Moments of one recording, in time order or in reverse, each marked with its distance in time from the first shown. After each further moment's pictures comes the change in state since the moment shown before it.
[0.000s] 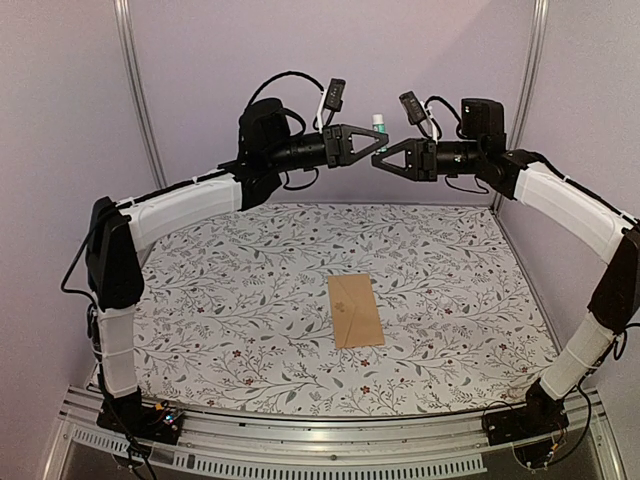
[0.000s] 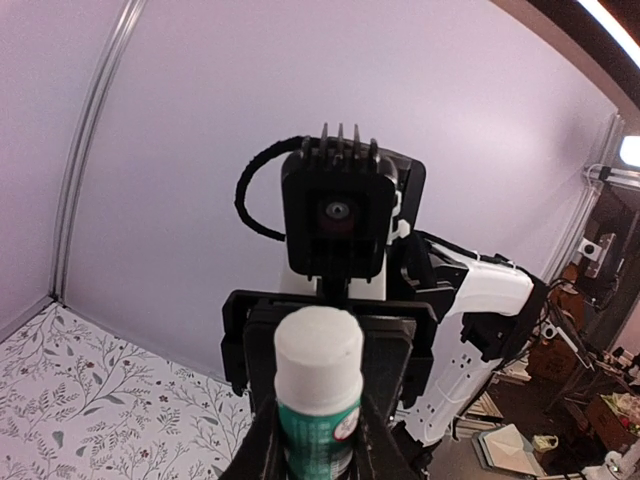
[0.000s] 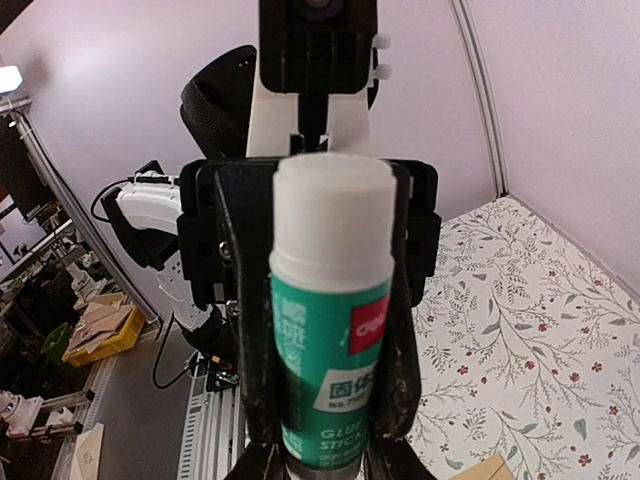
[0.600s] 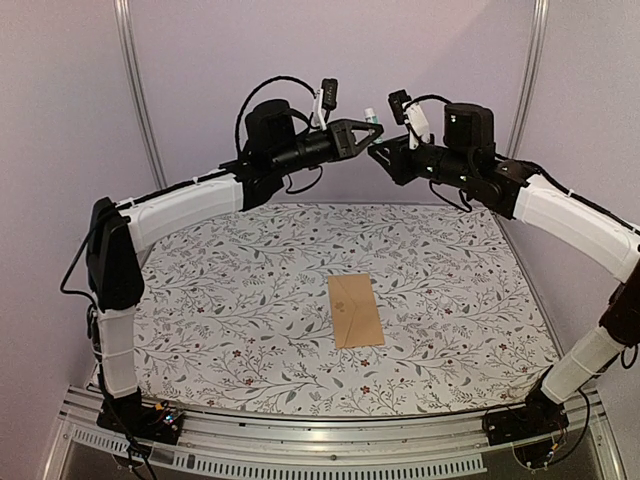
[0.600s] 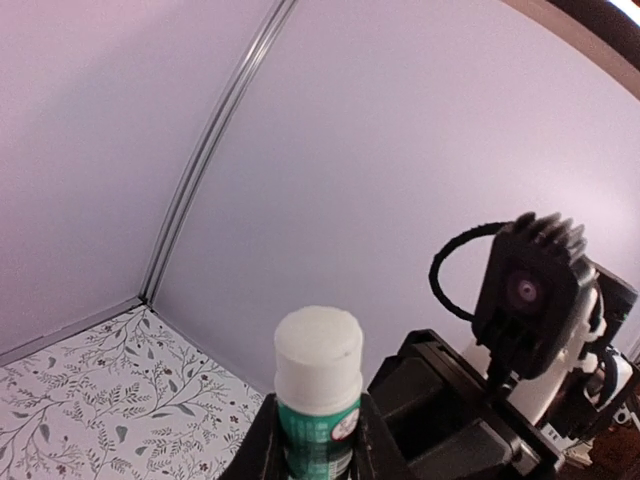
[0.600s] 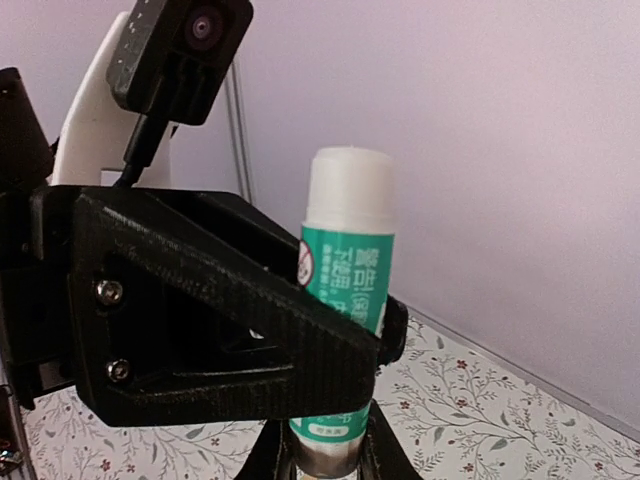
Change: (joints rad) left arm -0.008 0.000 0.001 -0.089 -0.319 0.019; right arm 0.180 -0.077 -0.068 0.019 0.810 -0.166
